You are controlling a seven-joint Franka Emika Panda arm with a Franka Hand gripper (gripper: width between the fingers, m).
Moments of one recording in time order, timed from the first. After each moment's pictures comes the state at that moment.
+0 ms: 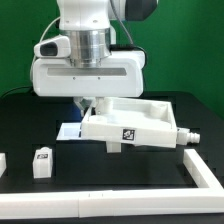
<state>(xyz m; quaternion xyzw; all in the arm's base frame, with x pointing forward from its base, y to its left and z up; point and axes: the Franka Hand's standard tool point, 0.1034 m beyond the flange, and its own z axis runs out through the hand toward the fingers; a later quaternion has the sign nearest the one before) 0.495 -0.043 0.090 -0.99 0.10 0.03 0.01</state>
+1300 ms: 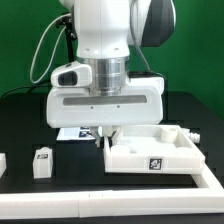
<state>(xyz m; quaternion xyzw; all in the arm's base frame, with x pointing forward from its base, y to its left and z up) 0.551 -0.020 0.042 -1.00 0.01 0.00 0.01</state>
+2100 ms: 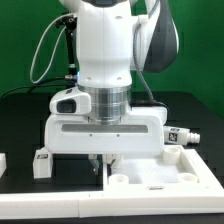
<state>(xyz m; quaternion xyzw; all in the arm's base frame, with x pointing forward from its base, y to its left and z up) 0.575 -0.022 0.010 -1.00 0.04 0.00 -0.01</state>
